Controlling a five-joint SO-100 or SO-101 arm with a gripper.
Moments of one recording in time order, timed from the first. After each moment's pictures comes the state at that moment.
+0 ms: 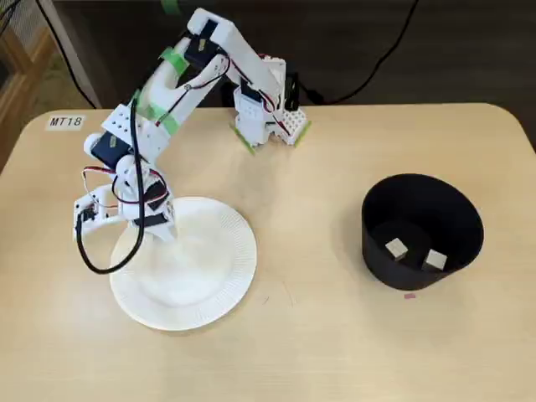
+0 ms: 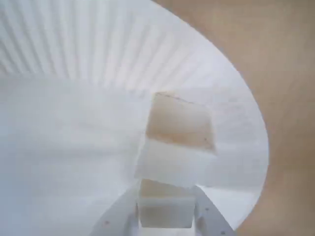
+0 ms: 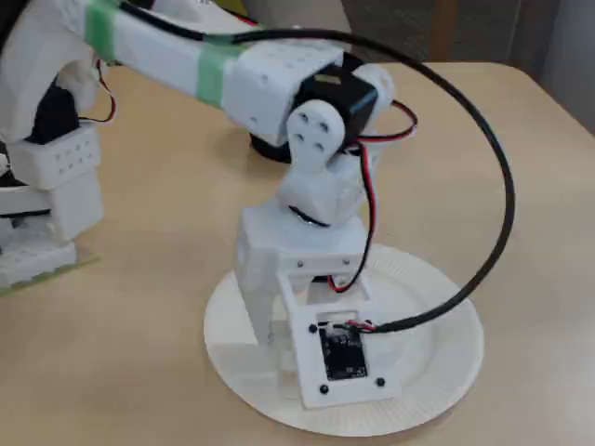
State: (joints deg) arm 34.4 59.0 67.9 92.8 -49.4
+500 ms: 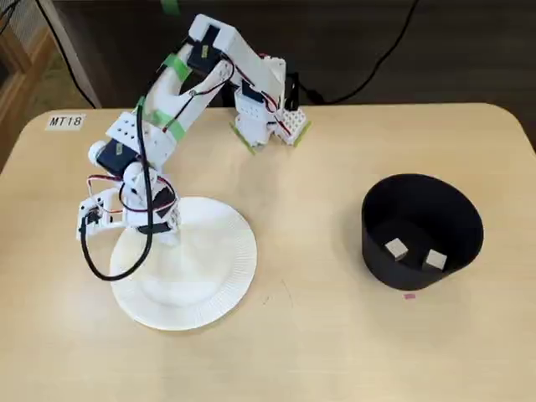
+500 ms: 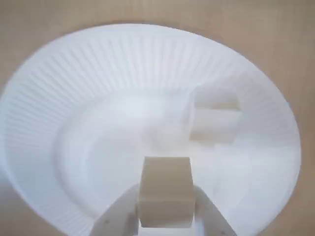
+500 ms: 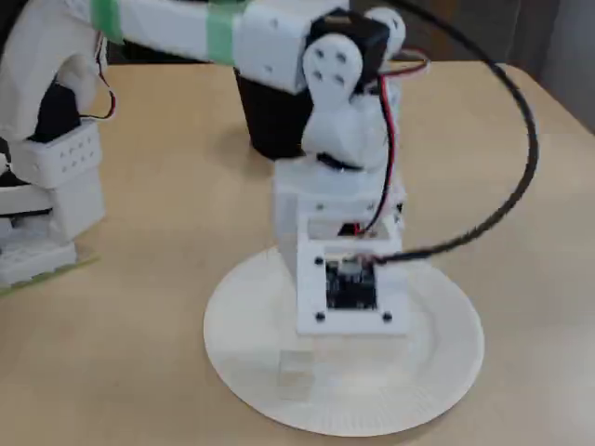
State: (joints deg) arm 29.4 66.4 62.1 90.6 -27.2
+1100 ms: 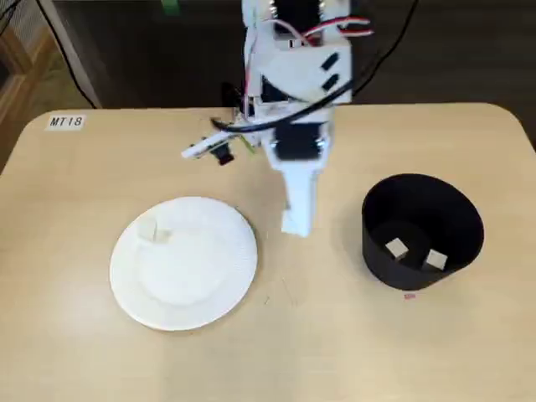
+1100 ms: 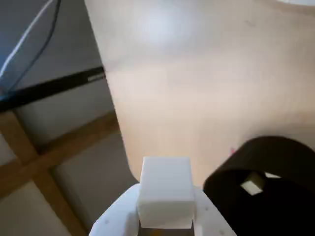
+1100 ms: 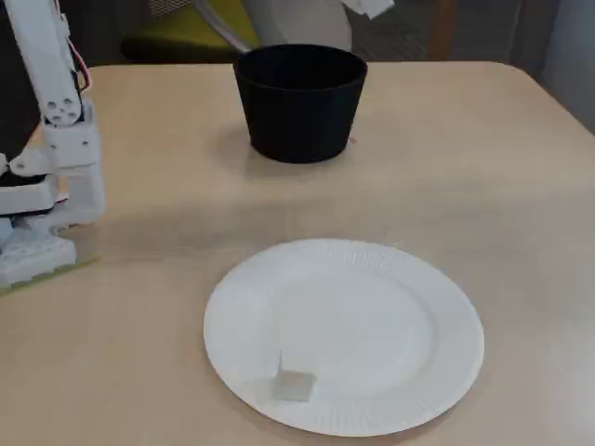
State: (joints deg) arm -18.7 96.3 61.9 85.5 8.2
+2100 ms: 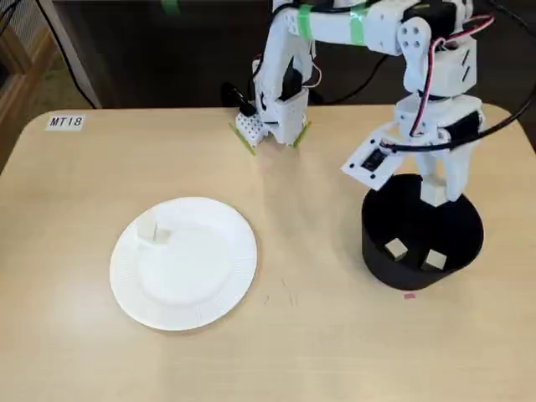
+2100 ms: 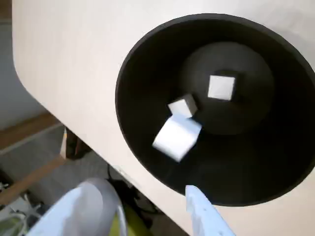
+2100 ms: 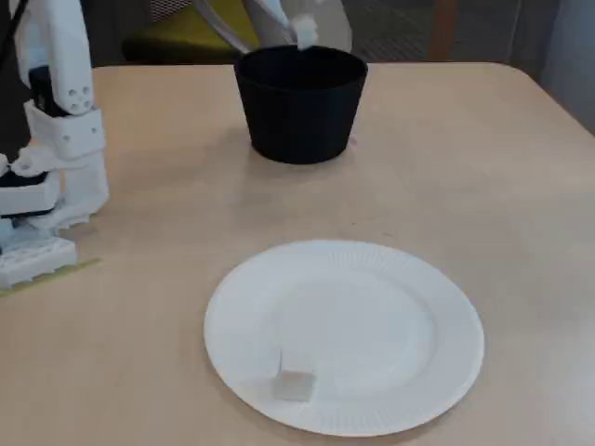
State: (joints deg) arm -40.4 85.7 62.0 84.6 4.1
